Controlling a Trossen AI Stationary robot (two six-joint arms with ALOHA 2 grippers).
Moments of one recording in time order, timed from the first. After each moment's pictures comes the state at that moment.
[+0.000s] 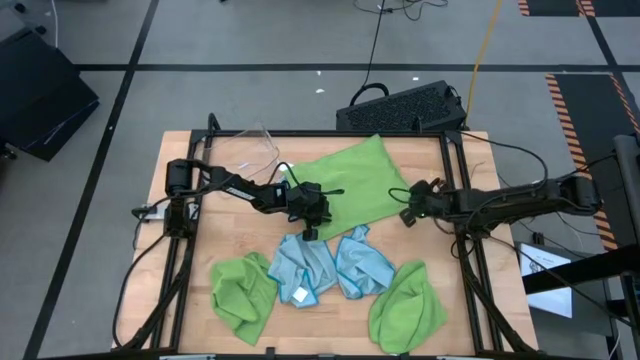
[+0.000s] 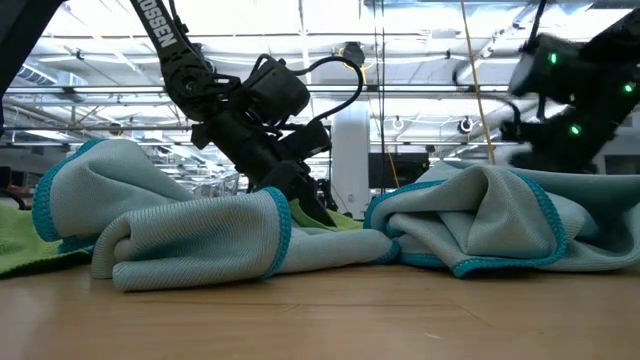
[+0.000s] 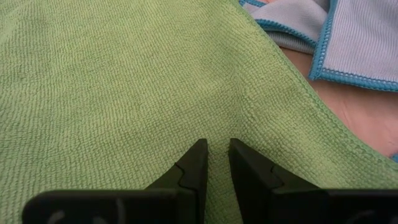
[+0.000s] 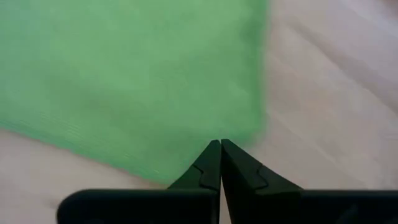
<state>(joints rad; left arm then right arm) 0.14 1.96 0.93 0.29 0.14 0.18 -0.08 0.92 0.29 -0.45 0.50 0.68</state>
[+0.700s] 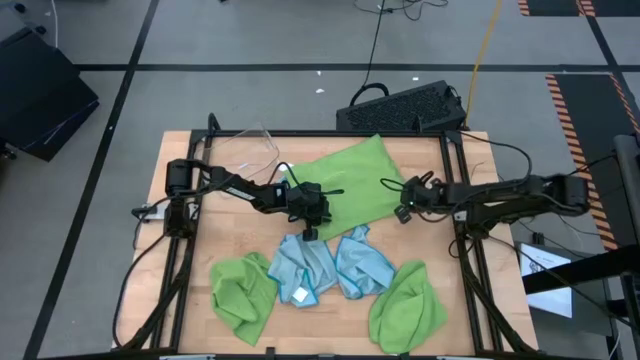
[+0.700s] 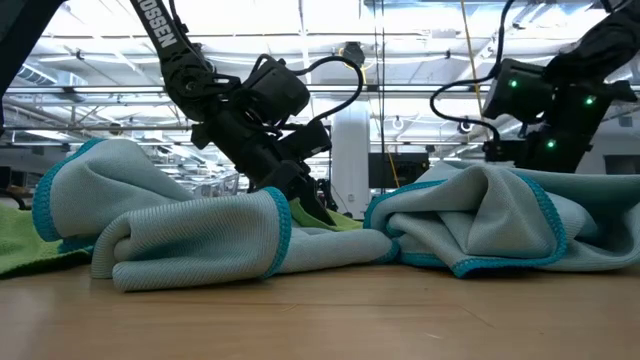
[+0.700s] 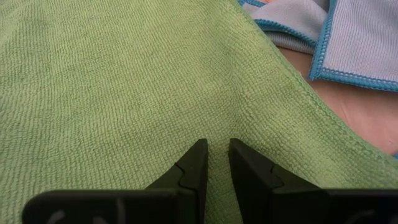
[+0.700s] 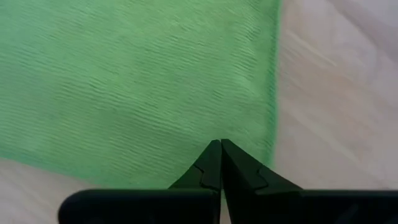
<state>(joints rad) 0.14 1.96 0.93 0.29 0.14 0.19 -0.24 1.12 0.34 -0.45 0.37 0.62</state>
